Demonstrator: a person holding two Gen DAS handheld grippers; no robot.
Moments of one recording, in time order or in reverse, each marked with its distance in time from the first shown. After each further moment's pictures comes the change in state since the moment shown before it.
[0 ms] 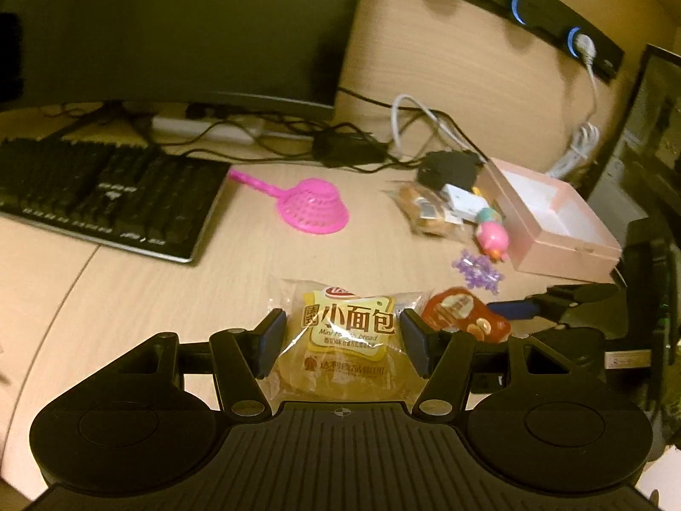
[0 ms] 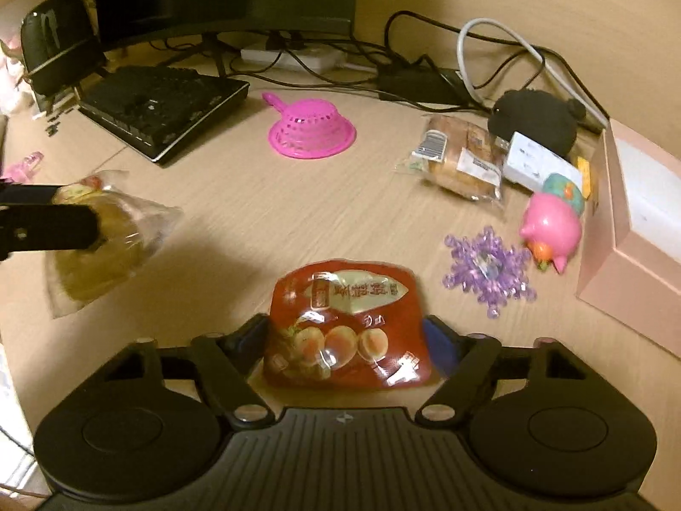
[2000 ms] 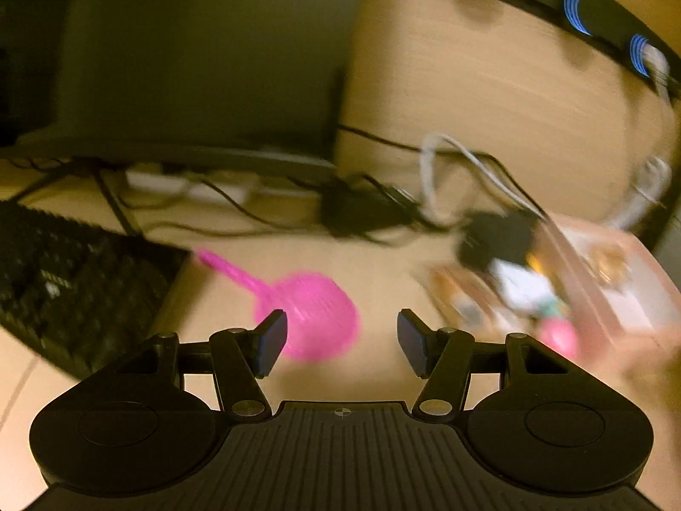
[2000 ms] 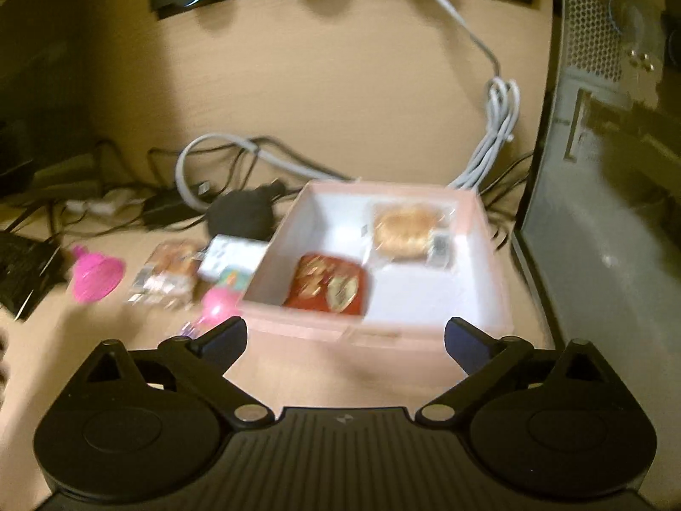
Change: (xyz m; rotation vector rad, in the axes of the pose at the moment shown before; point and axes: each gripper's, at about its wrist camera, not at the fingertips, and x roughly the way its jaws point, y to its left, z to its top) left arm 0.117 -0.007 0.084 -0.011 -0.104 0.128; right arm -0.109 -0.162 -0.009 0.303 -0.219 -0.302
